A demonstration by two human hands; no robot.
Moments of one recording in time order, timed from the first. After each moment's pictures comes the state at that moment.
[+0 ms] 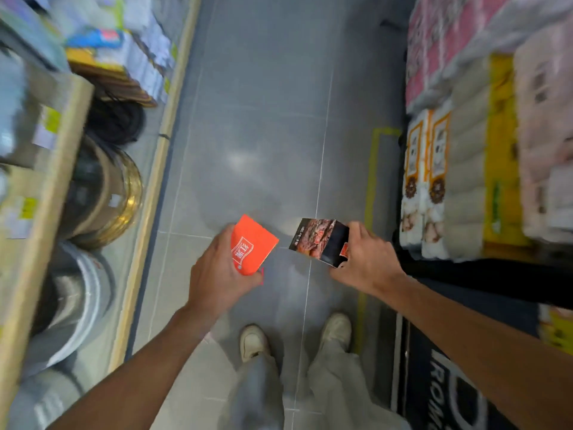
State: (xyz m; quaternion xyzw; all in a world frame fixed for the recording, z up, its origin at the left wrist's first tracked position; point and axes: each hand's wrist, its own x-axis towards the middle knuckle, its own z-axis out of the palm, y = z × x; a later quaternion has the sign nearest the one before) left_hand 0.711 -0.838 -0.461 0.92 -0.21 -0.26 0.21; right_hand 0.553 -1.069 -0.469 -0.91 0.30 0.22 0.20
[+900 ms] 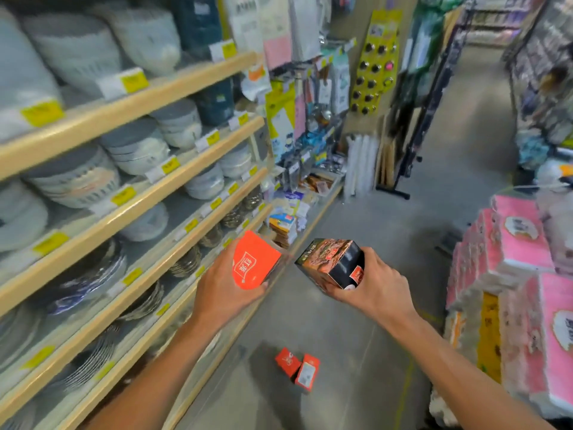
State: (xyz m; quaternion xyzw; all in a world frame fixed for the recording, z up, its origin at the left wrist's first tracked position) left_hand 0.684 -0.641 0.029 0.93 -0.12 0.04 0.34; right_hand 0.602 -0.917 0.033 -0.96 0.17 -0.10 0.20
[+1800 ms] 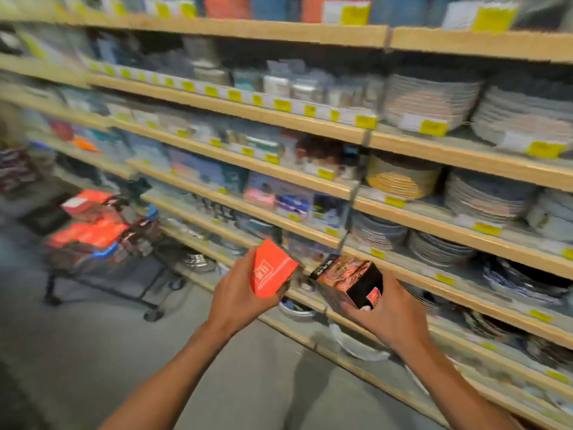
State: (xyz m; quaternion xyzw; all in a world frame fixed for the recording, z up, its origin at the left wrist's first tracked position) left_hand 0.150 -0.257 0.057 0.77 0.49 0.31 0.26; right_hand 0.400 -0.388 0.086 -0.84 -0.49 0.10 0.20
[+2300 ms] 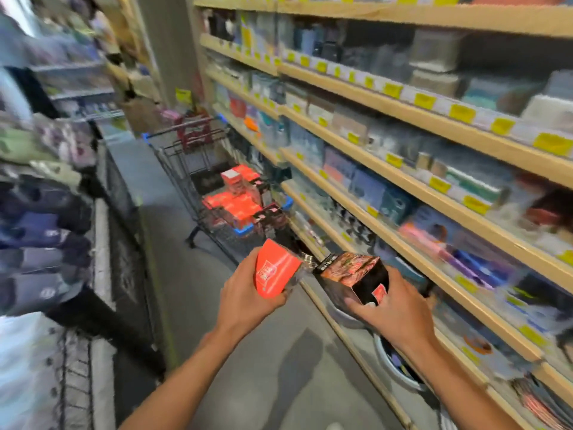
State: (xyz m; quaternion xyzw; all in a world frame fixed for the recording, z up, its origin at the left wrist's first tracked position) left_hand -0.097 -0.125 0.039 0.60 0.68 0.38 0.18; right_hand 0.180 -0.105 0.065 -0.71 -0.67 0.14 0.18
